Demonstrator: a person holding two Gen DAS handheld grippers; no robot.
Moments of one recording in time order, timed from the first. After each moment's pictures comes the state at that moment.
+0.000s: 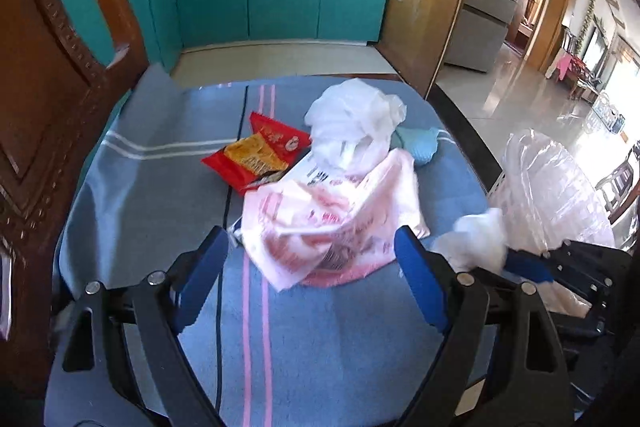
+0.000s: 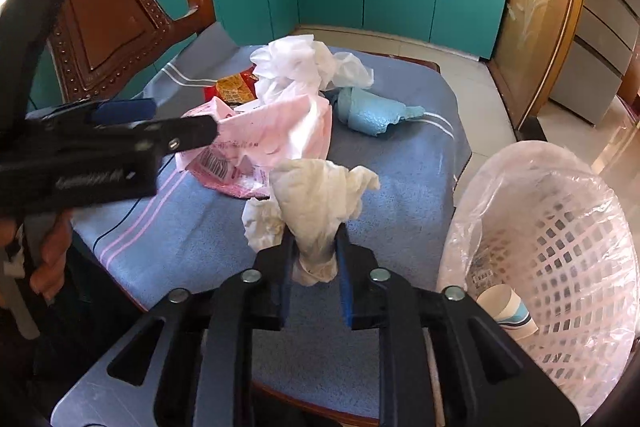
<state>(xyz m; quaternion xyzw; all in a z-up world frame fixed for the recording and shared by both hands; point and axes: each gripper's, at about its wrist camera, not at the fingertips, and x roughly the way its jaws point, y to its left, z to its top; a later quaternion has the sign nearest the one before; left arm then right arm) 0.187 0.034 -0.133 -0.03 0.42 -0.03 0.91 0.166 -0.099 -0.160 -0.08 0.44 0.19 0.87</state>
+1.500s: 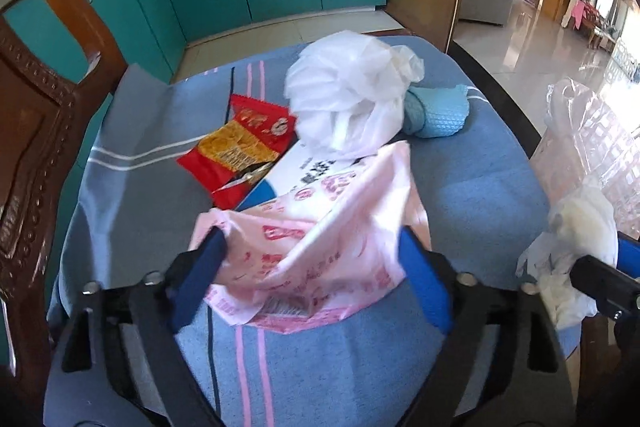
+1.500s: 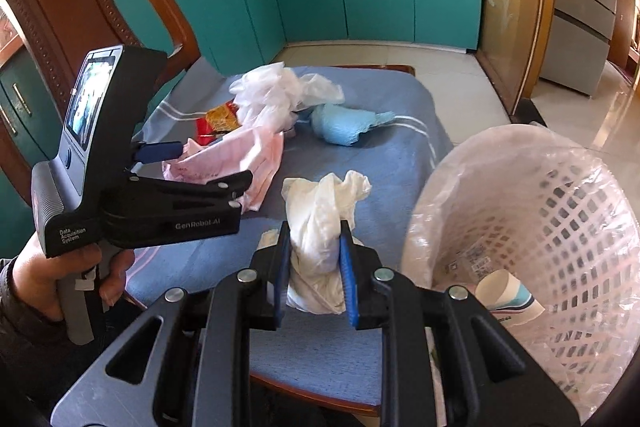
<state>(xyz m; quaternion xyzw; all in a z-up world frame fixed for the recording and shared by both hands) 0.226 0.008 -0.168 0.05 0.46 -0.01 0.89 0.159 -0.127 -0.140 -0.02 0.43 0.19 0.88</state>
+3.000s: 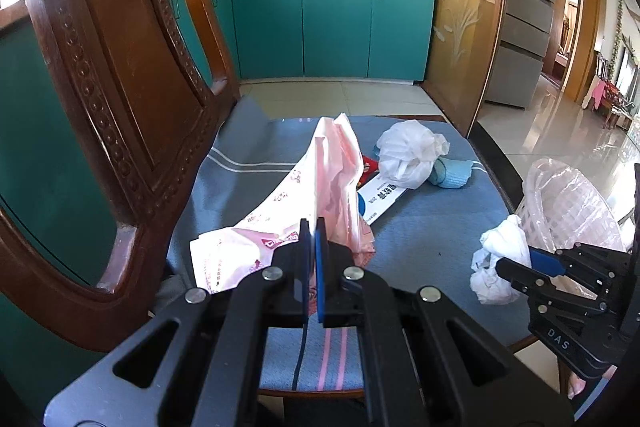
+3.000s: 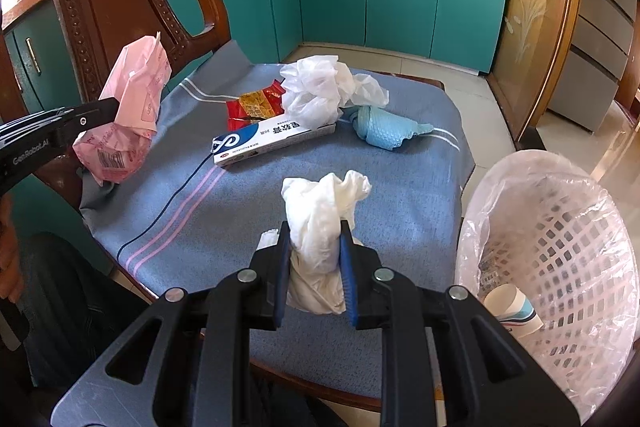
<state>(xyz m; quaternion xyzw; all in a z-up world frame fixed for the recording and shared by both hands) 0.120 0.071 -0.089 -0.01 0.35 0.06 0.93 0.140 -0.089 -0.142 -0.07 0.41 0.20 0.89</state>
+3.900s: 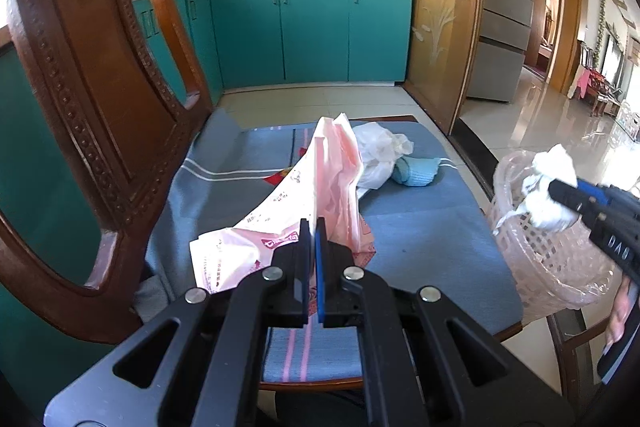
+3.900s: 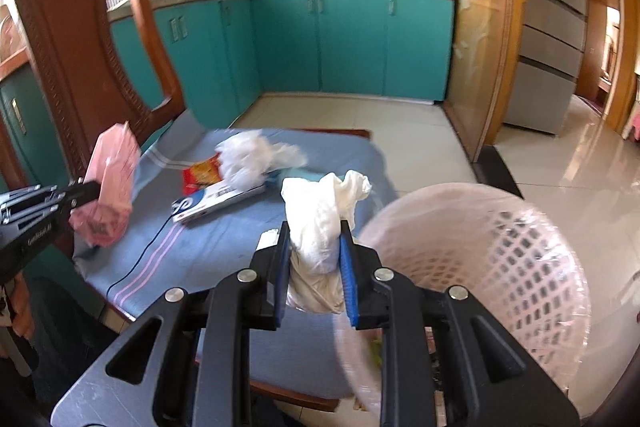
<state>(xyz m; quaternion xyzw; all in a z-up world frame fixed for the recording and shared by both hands) 0.113 0.040 -0.082 0.01 0.35 0.02 0.94 0.129 -0.163 -0.088 -0.03 0.33 0.13 0.93</state>
